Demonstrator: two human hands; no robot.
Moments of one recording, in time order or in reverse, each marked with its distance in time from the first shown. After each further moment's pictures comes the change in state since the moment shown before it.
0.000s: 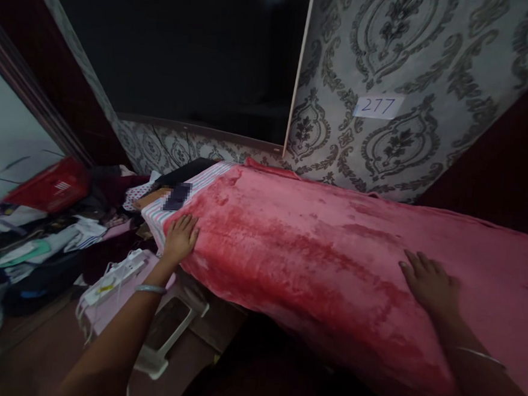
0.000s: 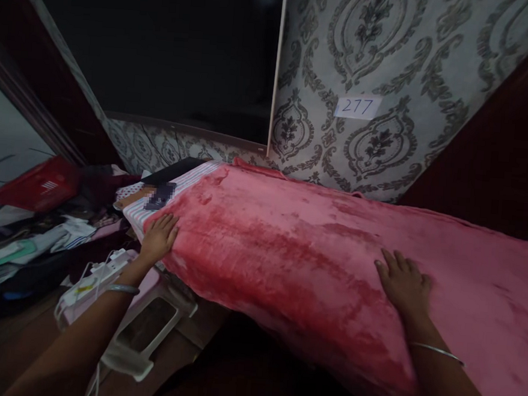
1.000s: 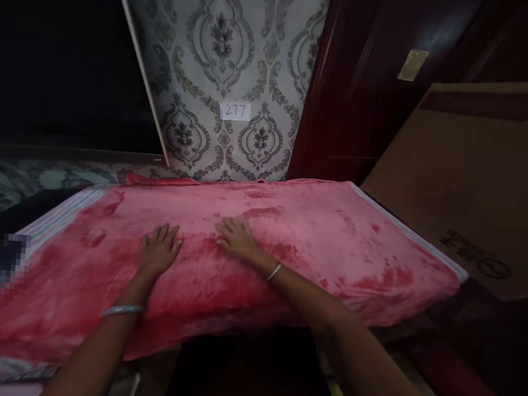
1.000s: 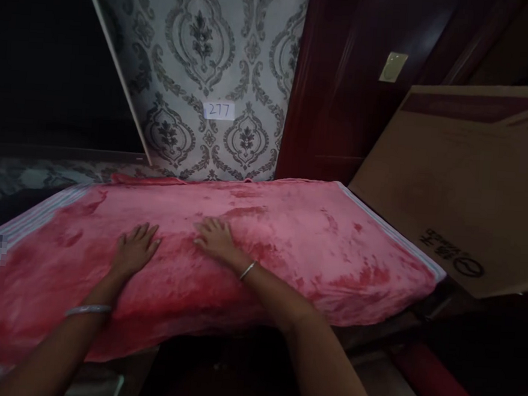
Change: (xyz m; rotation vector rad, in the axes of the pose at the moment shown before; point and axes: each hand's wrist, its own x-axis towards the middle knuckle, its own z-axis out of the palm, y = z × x) left_hand 0.081 0.216 0.026 -0.008 -0.163 0.373; right_hand 0.012 -0.197 -0.037 0.201 -0.070 -0.411
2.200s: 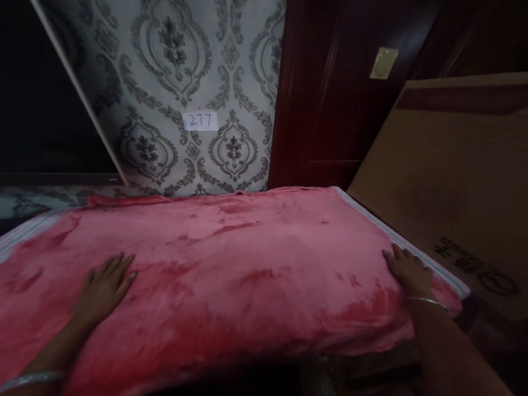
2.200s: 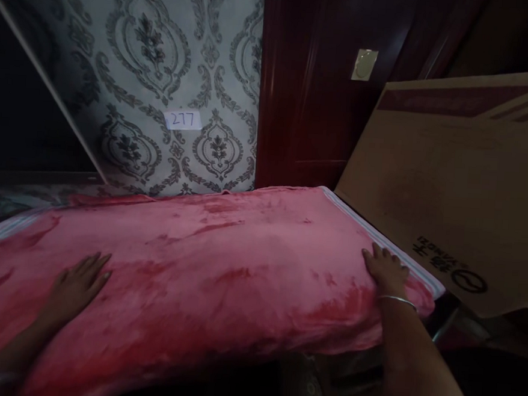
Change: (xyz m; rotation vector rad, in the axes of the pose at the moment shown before) left_hand 0.012 -0.017 0.015 -0.055 0.056 0.013; right_hand -0.304 0.399 -0.096 -0.196 0.135 1.268
